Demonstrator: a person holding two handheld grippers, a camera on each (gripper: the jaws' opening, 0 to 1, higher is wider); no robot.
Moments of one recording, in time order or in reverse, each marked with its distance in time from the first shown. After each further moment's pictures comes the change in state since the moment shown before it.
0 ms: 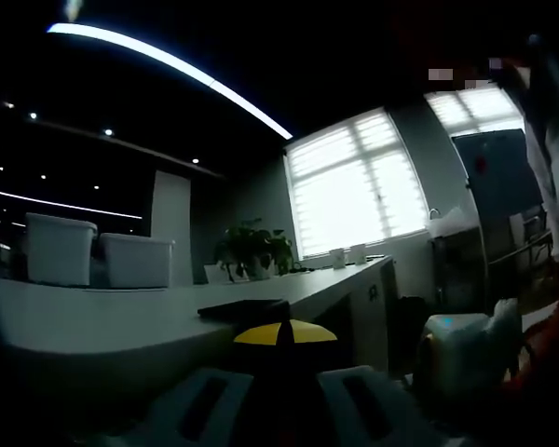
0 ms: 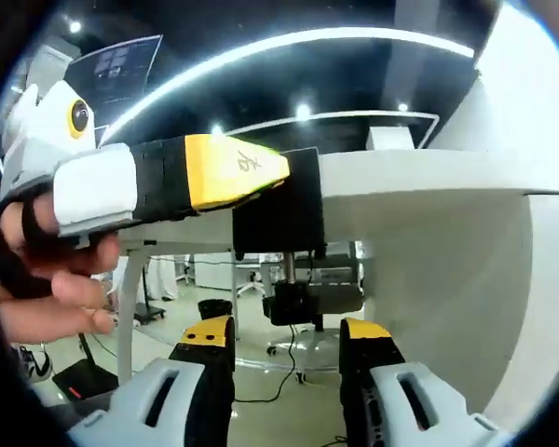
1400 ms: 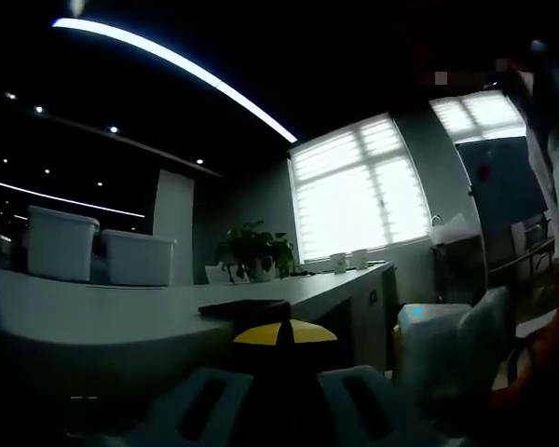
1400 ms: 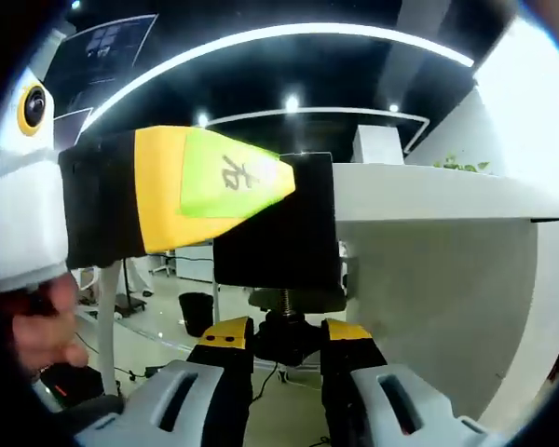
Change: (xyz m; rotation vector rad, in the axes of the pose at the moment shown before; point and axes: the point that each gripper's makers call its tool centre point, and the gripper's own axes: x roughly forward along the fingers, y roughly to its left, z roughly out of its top) left arm -0.001 0.001 0.000 -0.036 -0.017 0.007; right arm 0.023 -0.003 0.003 -0.038 0.032 -0.007
